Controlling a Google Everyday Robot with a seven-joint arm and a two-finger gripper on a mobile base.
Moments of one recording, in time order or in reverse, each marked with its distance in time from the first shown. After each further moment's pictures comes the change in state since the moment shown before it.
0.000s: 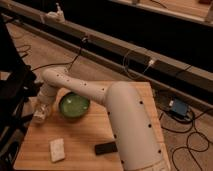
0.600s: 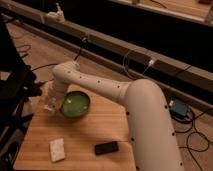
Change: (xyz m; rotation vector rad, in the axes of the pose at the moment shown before) arm 0.015 0.057 -0.068 0.014 0.143 0.136
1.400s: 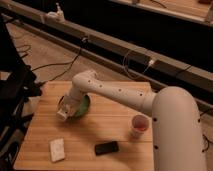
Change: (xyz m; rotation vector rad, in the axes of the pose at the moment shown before) arm -0.005 0.071 -0.007 0.032 -0.004 0.179
